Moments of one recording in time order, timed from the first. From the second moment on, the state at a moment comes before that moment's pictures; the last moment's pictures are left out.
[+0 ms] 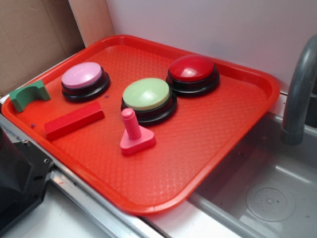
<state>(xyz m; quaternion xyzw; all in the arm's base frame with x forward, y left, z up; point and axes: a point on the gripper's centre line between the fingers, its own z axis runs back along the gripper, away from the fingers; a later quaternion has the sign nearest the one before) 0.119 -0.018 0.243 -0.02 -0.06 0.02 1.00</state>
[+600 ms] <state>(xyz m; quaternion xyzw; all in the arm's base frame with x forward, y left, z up) 0.129 -0.059 0.189 0.02 -0.02 -0.04 1.00</state>
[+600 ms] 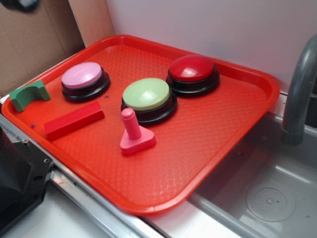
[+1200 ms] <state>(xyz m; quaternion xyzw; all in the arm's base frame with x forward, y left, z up) 0.156 -0.074 0.084 0.02 -0.06 -0.12 0.99</state>
